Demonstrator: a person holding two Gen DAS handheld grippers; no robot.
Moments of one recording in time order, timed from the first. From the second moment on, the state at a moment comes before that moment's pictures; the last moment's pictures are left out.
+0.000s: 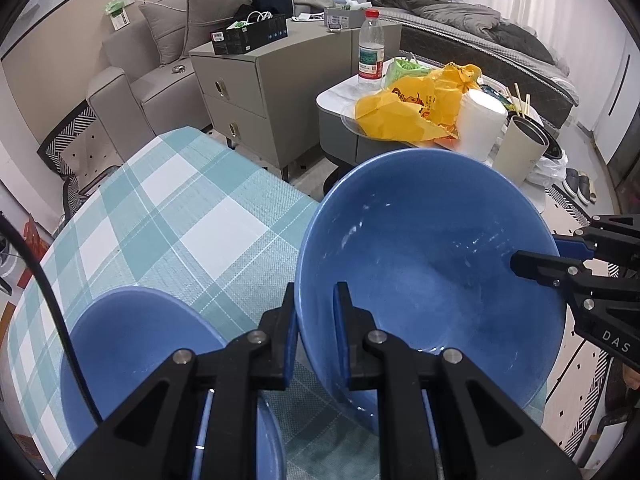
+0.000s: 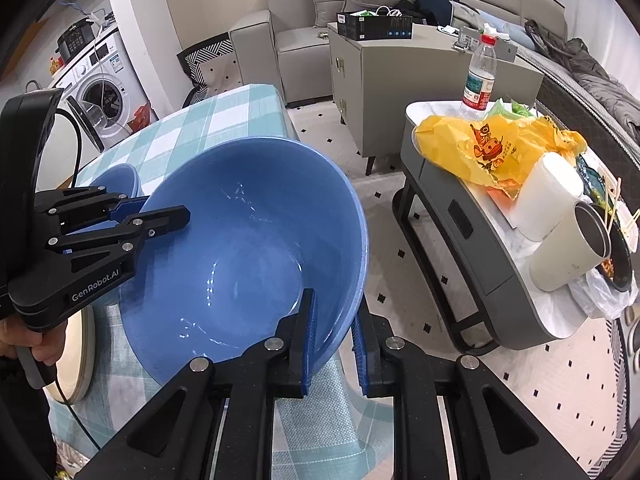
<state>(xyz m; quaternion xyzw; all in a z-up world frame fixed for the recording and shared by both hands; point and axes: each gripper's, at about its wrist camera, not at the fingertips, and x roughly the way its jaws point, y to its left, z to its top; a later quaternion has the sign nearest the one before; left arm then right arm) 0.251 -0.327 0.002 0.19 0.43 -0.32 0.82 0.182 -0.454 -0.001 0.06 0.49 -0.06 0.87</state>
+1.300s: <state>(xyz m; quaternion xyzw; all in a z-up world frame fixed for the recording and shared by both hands) 0.226 -0.286 0.078 0.14 0.36 -0.31 0.87 0.168 -0.418 0.078 0.01 0.43 -0.06 0.90</state>
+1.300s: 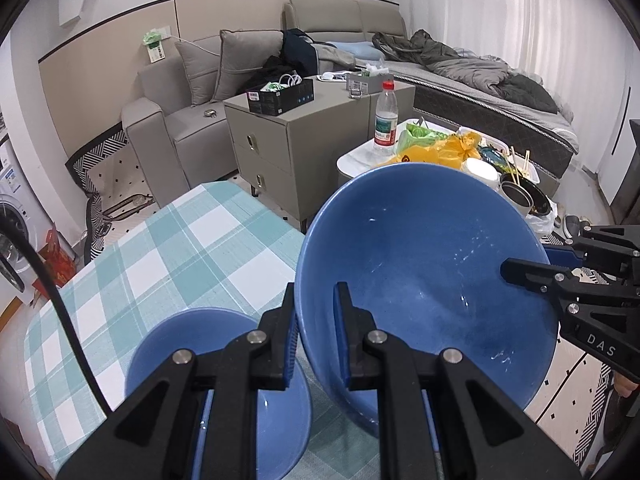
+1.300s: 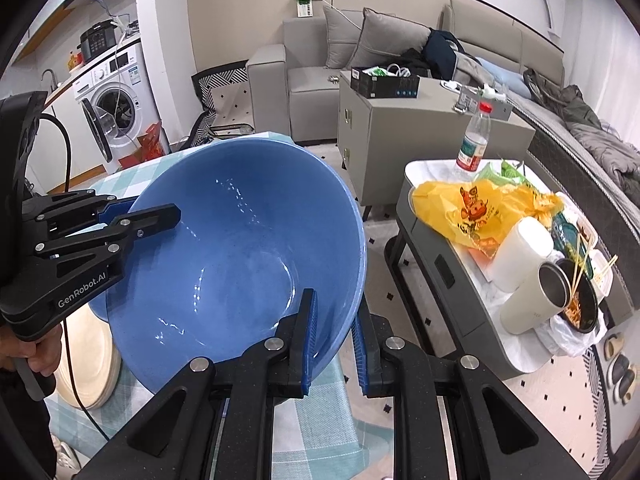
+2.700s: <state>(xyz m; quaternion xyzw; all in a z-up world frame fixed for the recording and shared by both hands) 0.233 -0.137 0.092 0.08 0.35 -0.17 0.92 0.232 -0.273 0.094 -0.05 0.42 0.06 0.90</state>
